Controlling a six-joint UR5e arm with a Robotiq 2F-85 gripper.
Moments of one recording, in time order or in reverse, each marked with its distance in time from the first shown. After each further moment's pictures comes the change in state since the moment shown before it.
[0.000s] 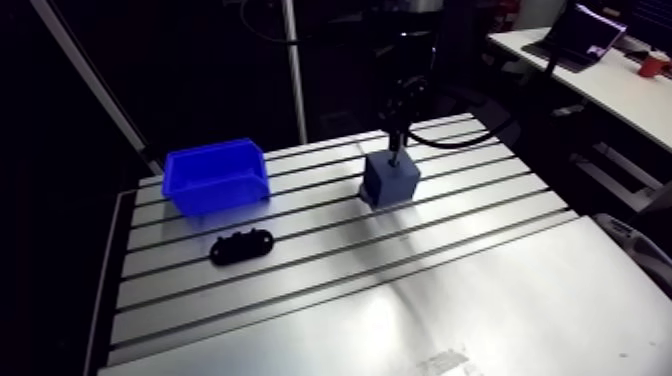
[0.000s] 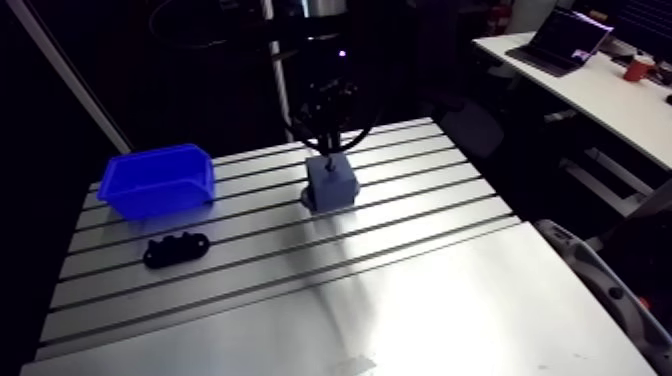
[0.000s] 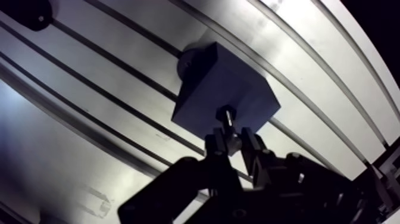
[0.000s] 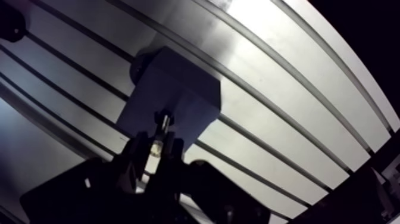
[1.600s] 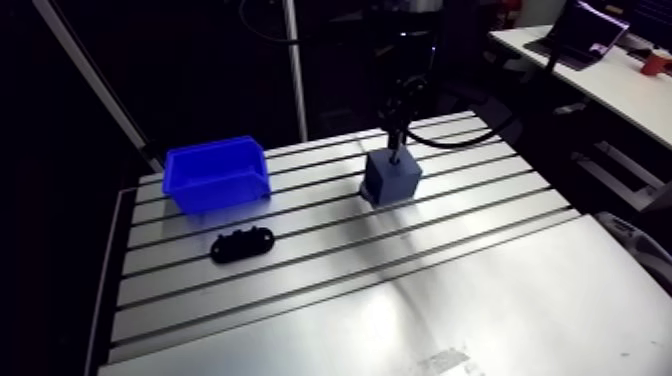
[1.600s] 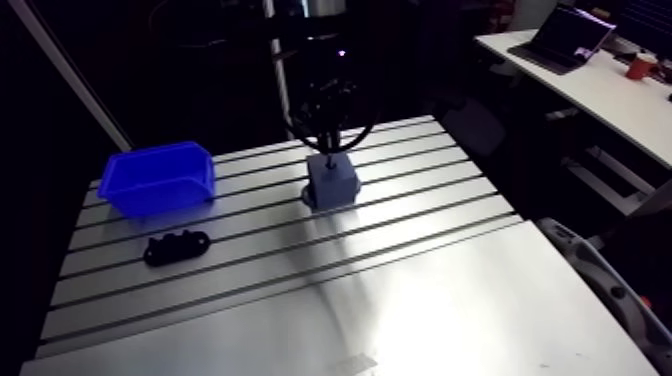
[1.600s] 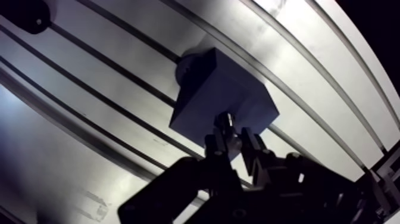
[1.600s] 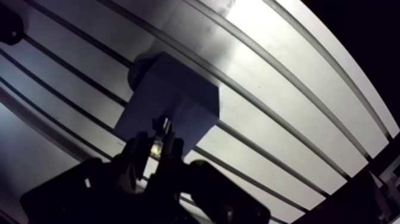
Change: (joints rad) arm 0.003 0.007 0.004 -0.022 0.005 -0.009
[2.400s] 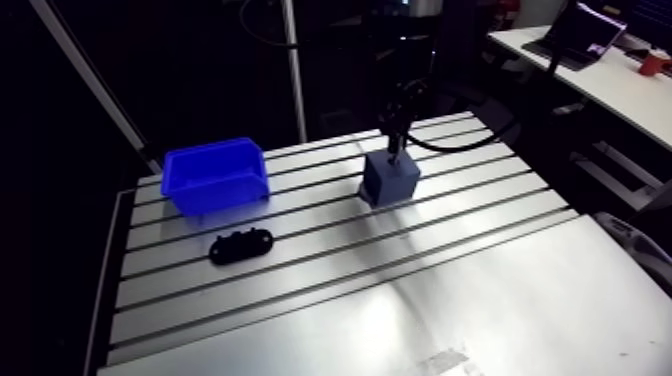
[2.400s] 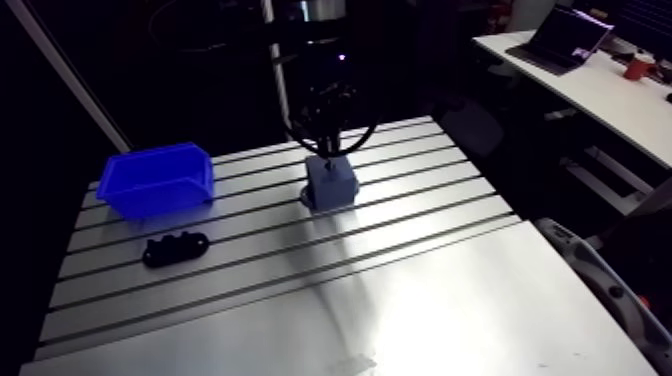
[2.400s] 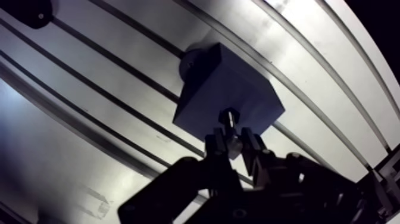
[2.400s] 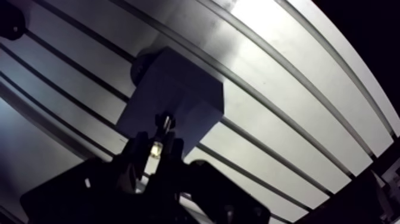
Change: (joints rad) arm -0.004 -0.002 0.007 0.010 -0.001 -0.004
